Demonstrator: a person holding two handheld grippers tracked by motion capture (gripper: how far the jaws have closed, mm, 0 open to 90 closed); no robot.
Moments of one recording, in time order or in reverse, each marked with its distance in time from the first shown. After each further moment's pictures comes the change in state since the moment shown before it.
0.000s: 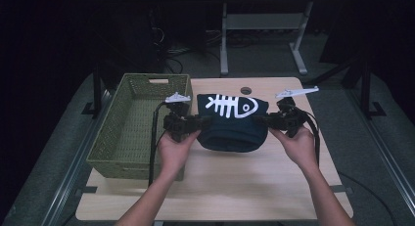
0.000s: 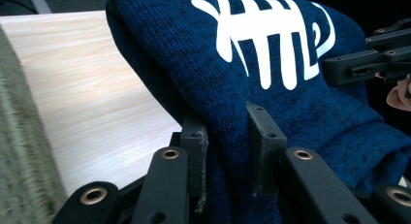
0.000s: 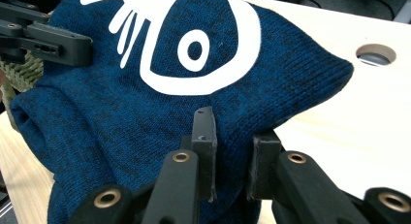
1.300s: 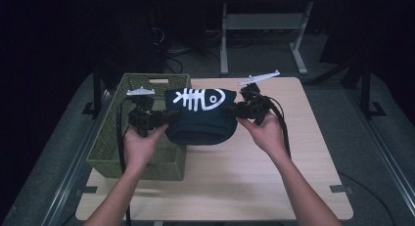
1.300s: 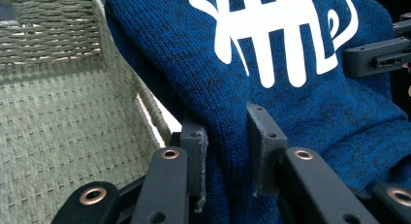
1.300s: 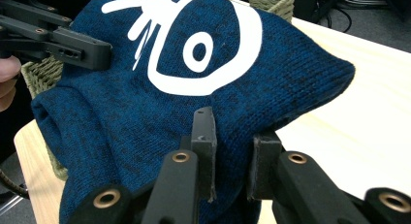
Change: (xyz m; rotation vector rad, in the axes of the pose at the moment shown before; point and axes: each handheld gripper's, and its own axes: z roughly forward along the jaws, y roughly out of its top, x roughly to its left) left arm 0.051 0.005 -0.059 0.005 0.068 -0.033; right arm 0.060 0.054 0.044 0.027 0.049 -0.079
